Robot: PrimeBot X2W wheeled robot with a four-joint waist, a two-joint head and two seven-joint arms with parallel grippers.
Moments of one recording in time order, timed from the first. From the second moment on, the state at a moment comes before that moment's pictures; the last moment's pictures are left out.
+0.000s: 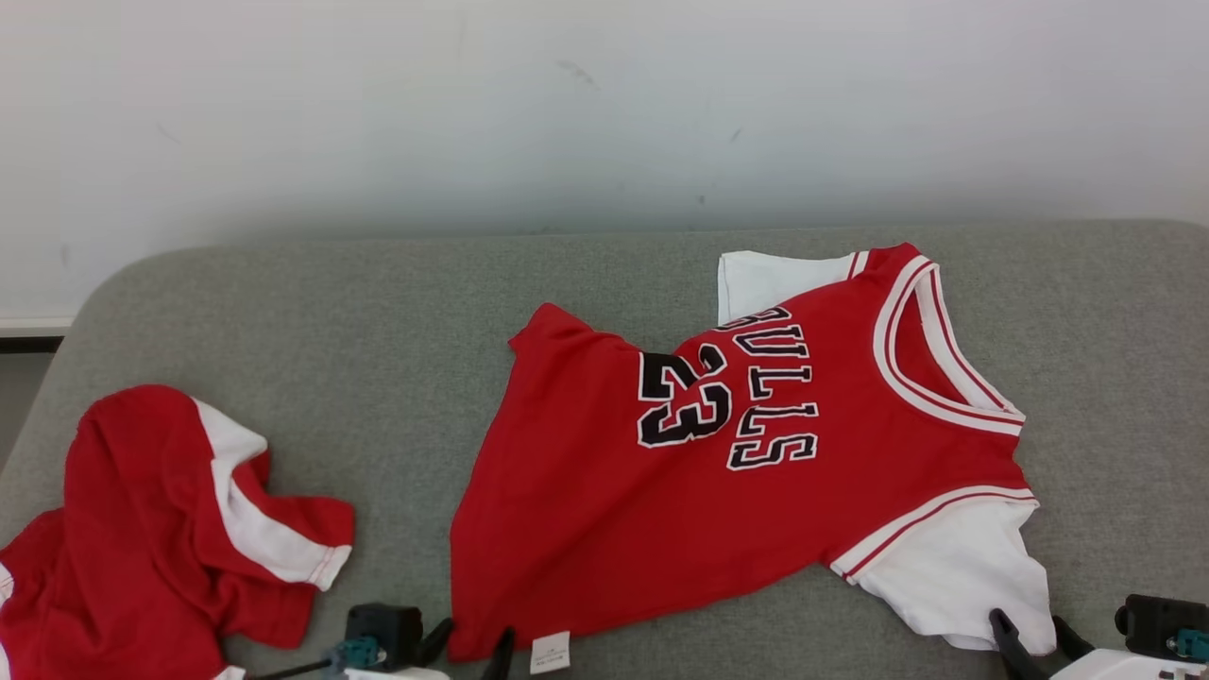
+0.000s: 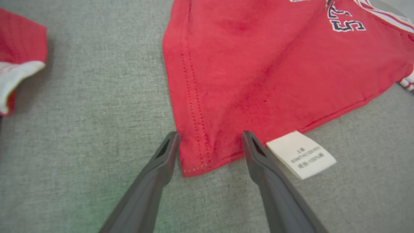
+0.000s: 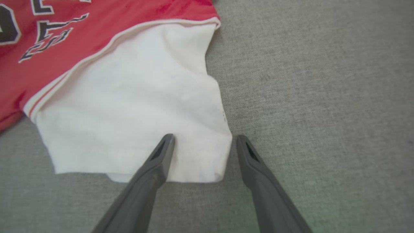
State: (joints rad) left arm -0.10 0.09 -0.25 0.40 -0.25 -0.09 0.09; right arm -0.17 -0.23 0.19 0.63 0.61 0.13 0.07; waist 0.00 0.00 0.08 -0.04
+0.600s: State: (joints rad) left arm -0.14 0.10 -0.25 0.39 -0.27 -0.01 0.32; right arm -0.25 -0.26 0.32 0.68 0.70 0.12 0.13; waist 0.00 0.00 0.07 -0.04
